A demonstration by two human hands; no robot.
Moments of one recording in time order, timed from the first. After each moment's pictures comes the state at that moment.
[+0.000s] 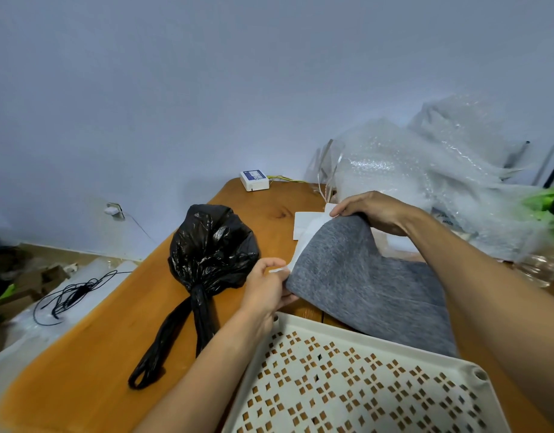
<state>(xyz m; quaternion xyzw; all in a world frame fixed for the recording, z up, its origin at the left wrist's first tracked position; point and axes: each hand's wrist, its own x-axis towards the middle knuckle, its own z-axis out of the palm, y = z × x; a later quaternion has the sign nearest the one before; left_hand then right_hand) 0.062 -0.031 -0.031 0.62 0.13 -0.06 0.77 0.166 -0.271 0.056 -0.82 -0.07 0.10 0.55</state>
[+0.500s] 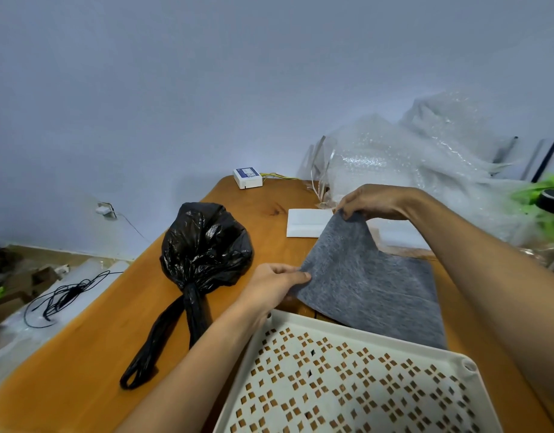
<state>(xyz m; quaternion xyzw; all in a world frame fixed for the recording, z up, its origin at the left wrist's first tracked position) 0.059 -0.036 -0.021 0.75 0.03 -0.12 0.64 0.161 -0.282 0.079 -0.91 -0.06 0.15 0.38</state>
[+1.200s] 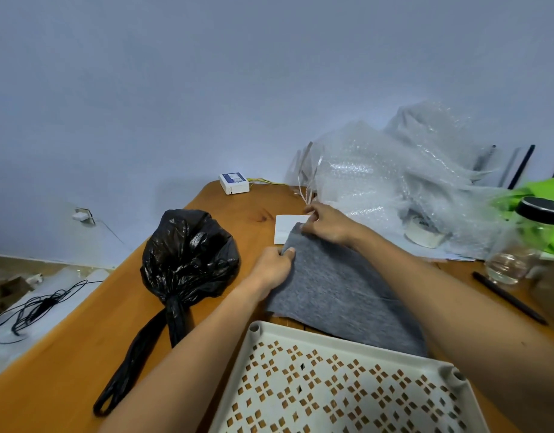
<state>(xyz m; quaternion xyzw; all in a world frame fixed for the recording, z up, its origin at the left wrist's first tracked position) 0.138 -0.063 -0.029 0.84 -0.02 -0.09 0.54 0.175 -0.229 0.029 -0.93 -0.04 0.00 0.35</state>
